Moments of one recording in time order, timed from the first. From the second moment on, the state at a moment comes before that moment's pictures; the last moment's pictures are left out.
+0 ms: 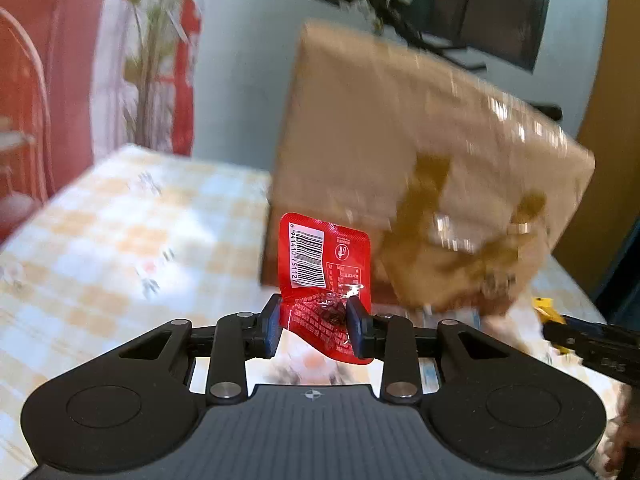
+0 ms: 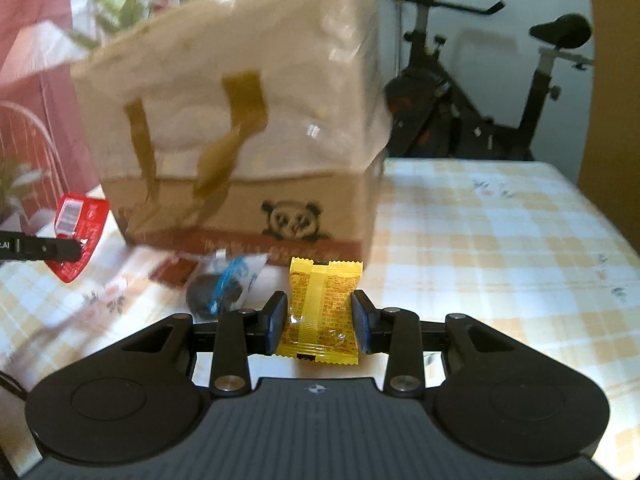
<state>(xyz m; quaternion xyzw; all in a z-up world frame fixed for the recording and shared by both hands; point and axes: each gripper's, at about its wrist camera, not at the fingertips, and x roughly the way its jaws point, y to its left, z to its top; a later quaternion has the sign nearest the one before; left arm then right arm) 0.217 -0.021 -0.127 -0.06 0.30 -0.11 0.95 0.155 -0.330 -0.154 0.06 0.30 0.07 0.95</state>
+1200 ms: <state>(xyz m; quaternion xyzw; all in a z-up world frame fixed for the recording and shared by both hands) 0.316 -0.055 -0.029 -0.01 0.18 -0.15 0.97 0.235 -0.339 -0.023 0.08 0.15 0.08 0.98</state>
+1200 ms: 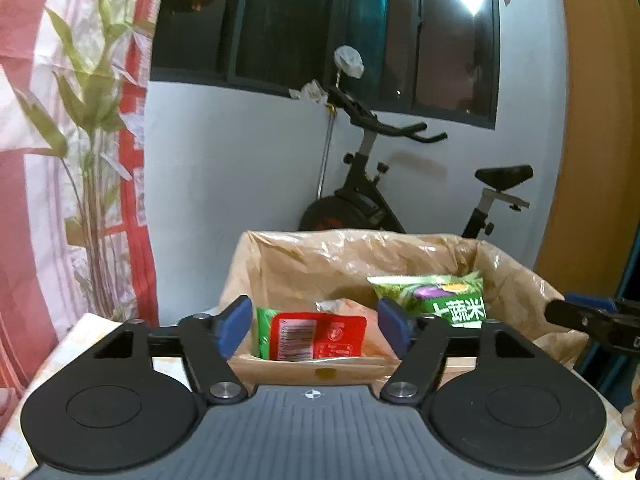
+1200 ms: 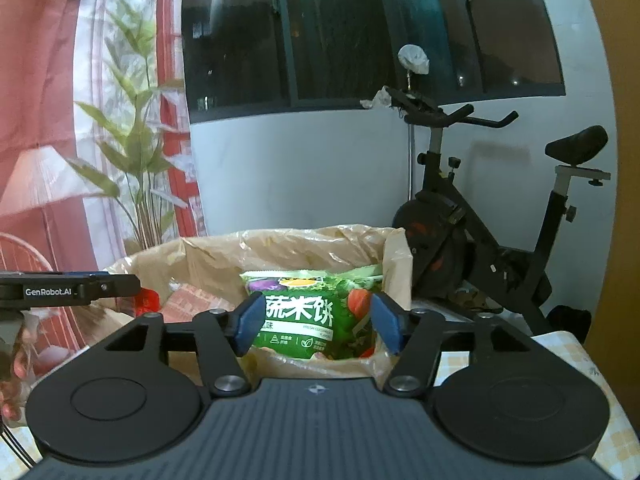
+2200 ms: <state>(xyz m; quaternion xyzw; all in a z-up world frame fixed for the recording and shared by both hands) 0.247 0.001 -0.115 -0.07 0.28 -0.08 0.96 0.190 -0.286 -0.129 0.08 0.32 0.13 0.94</state>
